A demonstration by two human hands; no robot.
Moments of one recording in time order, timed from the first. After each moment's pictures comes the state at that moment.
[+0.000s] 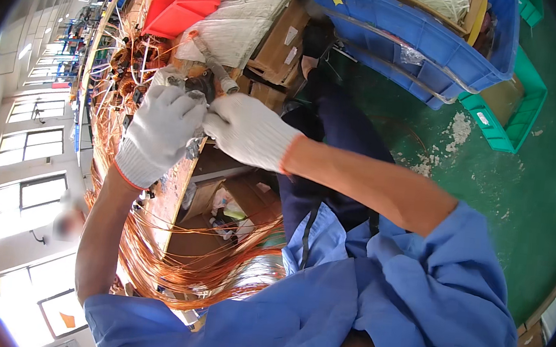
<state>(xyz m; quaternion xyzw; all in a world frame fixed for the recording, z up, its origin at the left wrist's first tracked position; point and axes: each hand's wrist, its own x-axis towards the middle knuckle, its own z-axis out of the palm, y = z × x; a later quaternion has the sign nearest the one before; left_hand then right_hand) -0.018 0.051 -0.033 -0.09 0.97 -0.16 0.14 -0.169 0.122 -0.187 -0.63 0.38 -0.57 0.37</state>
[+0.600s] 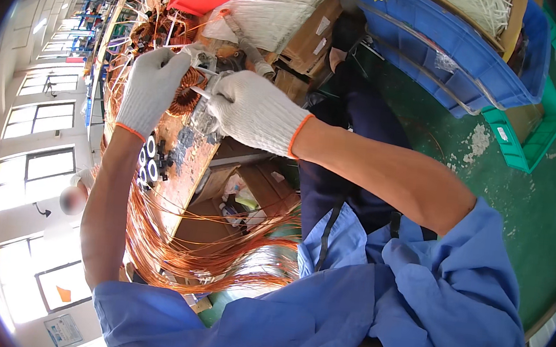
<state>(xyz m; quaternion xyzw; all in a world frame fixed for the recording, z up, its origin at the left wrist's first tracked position) 0.010 0.006 -0.031 -0.59 0.80 0.08 -0.05 -0.153 0.102 -0.137 -0.45 0.37 -0.41 0.70</state>
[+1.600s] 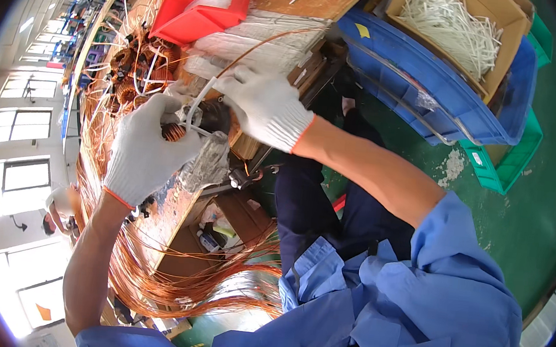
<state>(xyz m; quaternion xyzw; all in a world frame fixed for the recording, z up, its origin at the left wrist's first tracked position) -0.007 0.020 -0.025 -0.54 0.83 0.11 -0.03 -0.180 0.013 -0.199 -0.75 0.44 -0.48 0.09</state>
